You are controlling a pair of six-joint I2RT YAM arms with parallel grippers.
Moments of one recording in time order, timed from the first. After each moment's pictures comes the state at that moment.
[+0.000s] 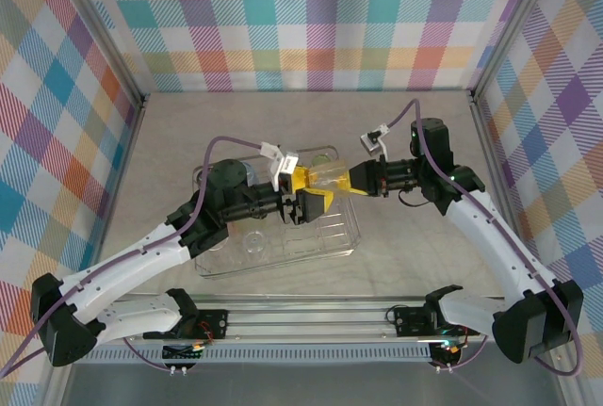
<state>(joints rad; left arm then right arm) -0.86 1.07 0.92 0.06 0.38 -0.44 0.35 1.15 1.05 -0.46 -1.20 0.71</state>
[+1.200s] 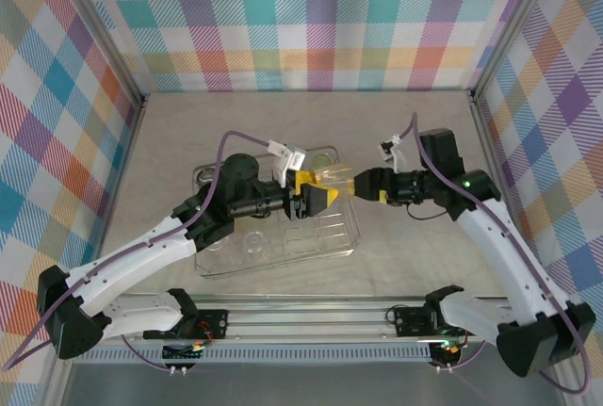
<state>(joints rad) -0.86 1.12 1.00 -0.11 0.32 -0.47 0.35 1.04 1.11 -0.87 -0.71 0.43</state>
